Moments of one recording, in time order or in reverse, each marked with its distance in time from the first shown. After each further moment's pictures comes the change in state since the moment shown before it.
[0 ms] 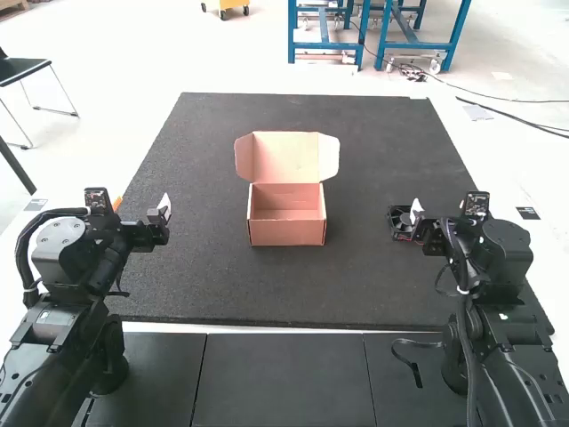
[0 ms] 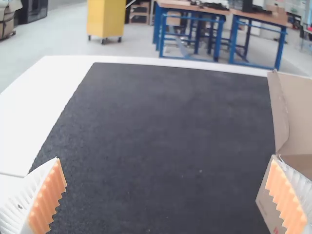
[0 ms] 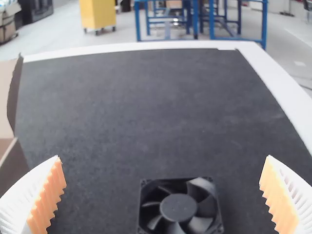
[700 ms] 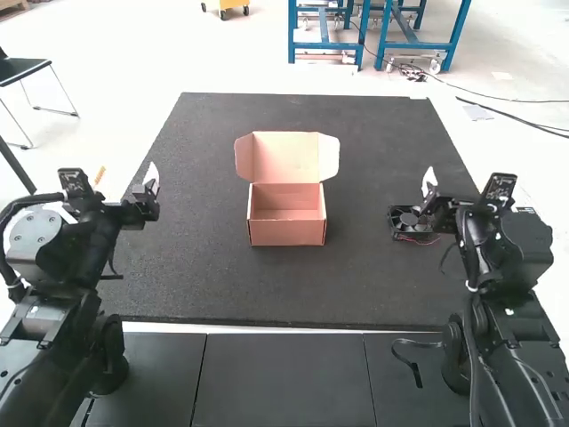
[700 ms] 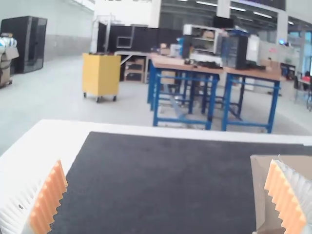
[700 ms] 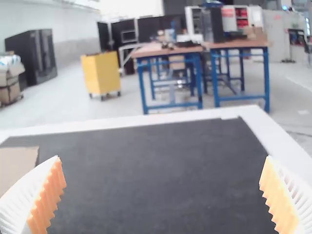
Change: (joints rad) left arm 0.000 0.071 0.113 0.173 -0.003 -0.007; right arm 0.000 0.074 0.089 0.212 0.015 0.071
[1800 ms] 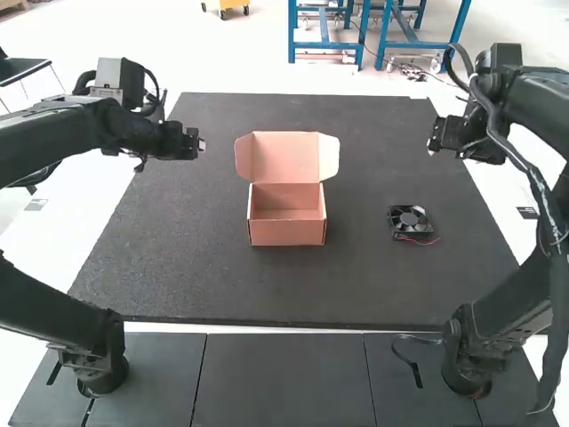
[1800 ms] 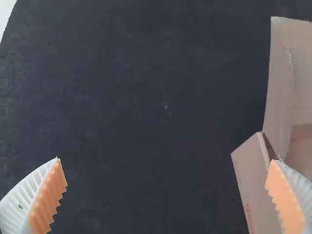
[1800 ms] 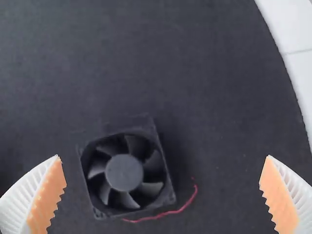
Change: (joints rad) left arm -0.051 1.206 0.909 -0.605 0.130 0.059; right arm -0.124 1.350 1.126 -0.895 0.047 0.008
